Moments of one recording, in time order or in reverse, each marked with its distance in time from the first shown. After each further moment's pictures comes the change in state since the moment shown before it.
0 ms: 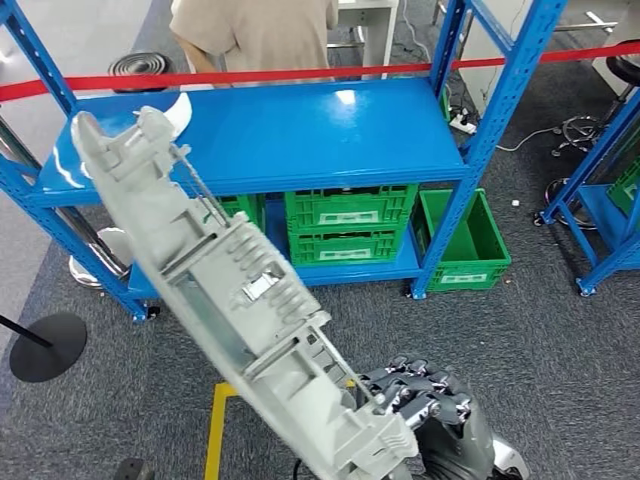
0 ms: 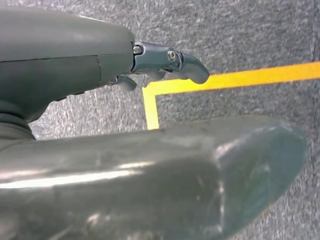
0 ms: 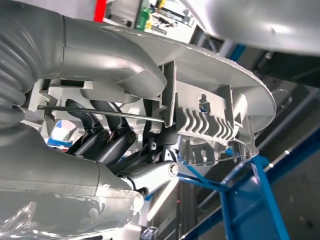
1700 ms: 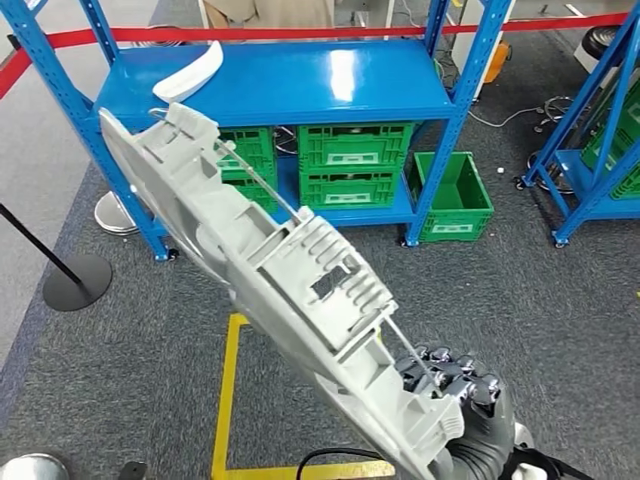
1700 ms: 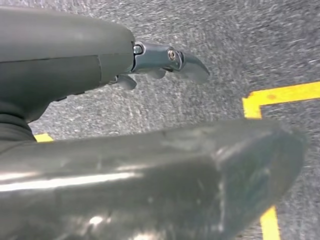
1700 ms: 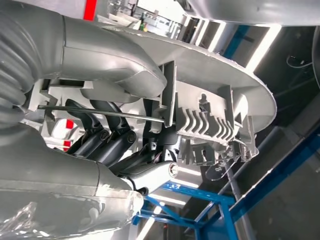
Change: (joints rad) left arm 0.013 -0.038 0.024 -0.092 -0.125 -0.002 0.045; right arm -0.016 -0.005 -0.115 0.057 -0.128 0.153 -0.073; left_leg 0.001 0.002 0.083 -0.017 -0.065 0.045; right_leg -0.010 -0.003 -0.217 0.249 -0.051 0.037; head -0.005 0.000
